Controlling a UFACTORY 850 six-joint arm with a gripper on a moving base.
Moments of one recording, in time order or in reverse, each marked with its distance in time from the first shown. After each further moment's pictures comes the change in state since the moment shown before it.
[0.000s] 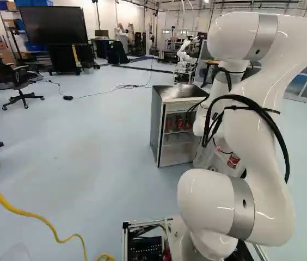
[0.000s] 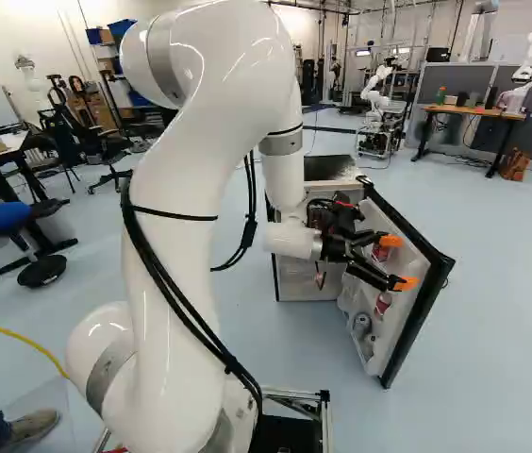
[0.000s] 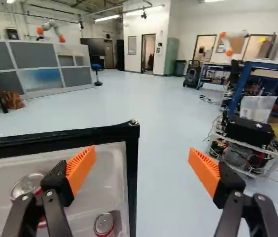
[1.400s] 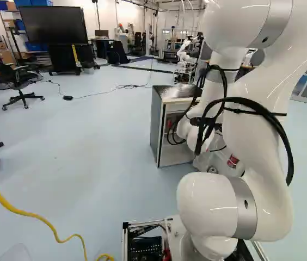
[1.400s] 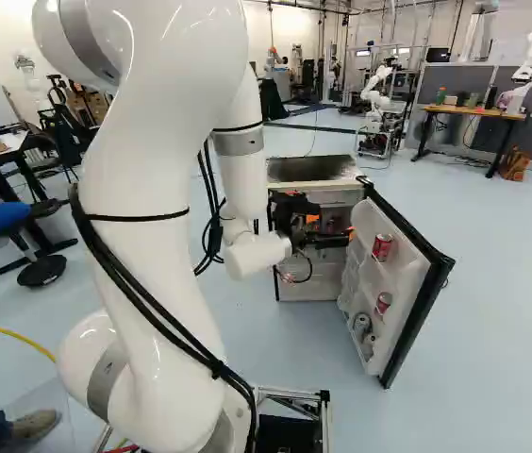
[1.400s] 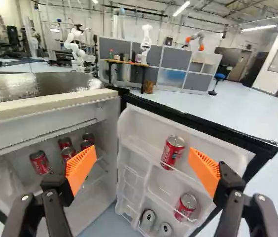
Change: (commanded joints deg) arm 7.3 7.8 13.1 -42.2 0.0 0.0
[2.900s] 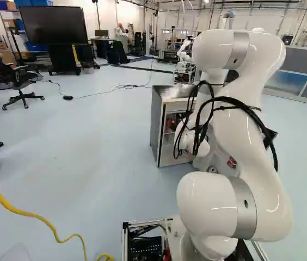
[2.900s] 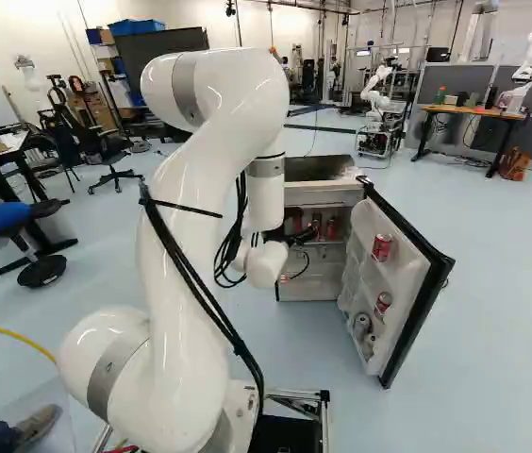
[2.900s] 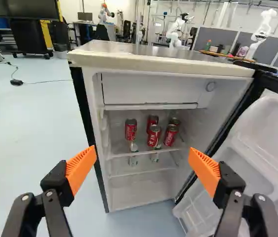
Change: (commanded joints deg) arm -0.8 -18.6 -12.3 -34.3 0.0 0.0
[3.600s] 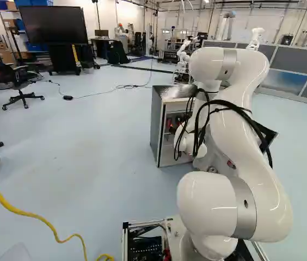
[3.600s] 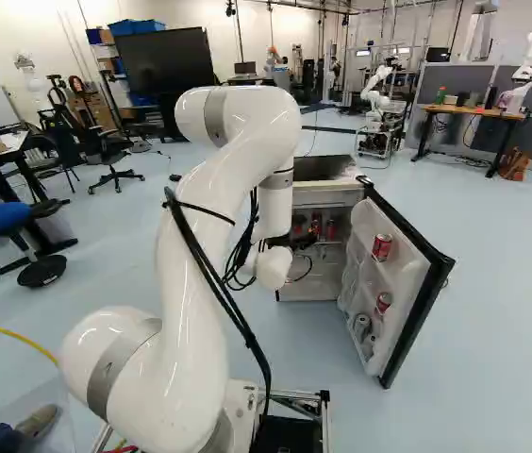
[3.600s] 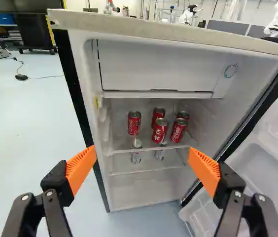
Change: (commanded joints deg) arm -0.7 -9.4 -8.3 -1.6 0.0 0.0
